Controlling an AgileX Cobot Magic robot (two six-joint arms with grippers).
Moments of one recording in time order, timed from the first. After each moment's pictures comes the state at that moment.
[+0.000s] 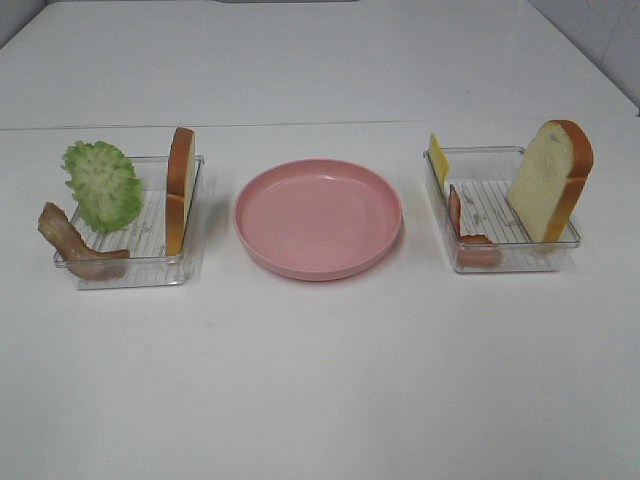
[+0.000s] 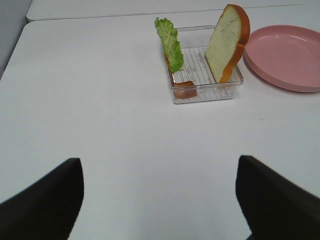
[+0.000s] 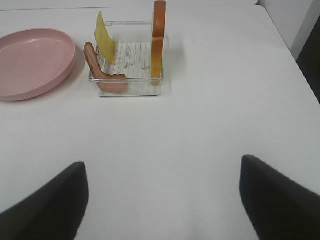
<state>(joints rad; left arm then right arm) -0.05 0.00 -0.50 -0.04 1.06 0.00 0.01 0.00 -0.50 0.05 1.07 -0.03</state>
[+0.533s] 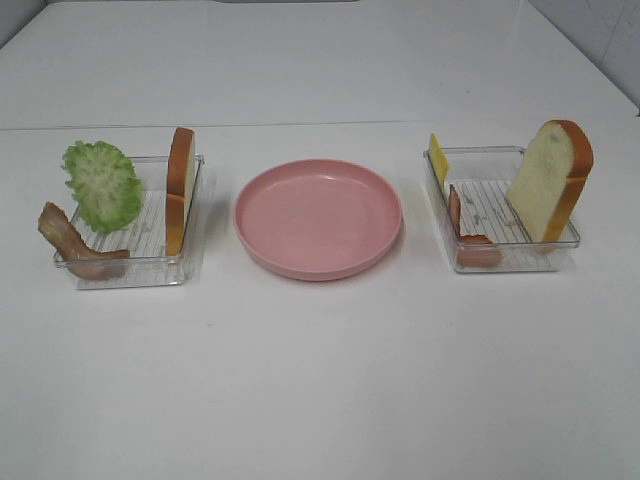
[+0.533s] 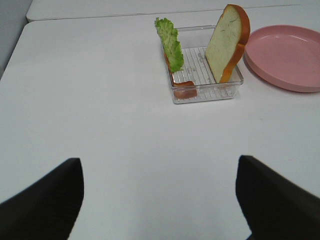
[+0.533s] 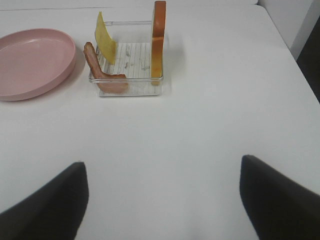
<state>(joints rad) -0.05 0.00 -0.50 -0.04 1.06 0.00 0.01 0.00 -0.50 0.05 1.07 -0.03</state>
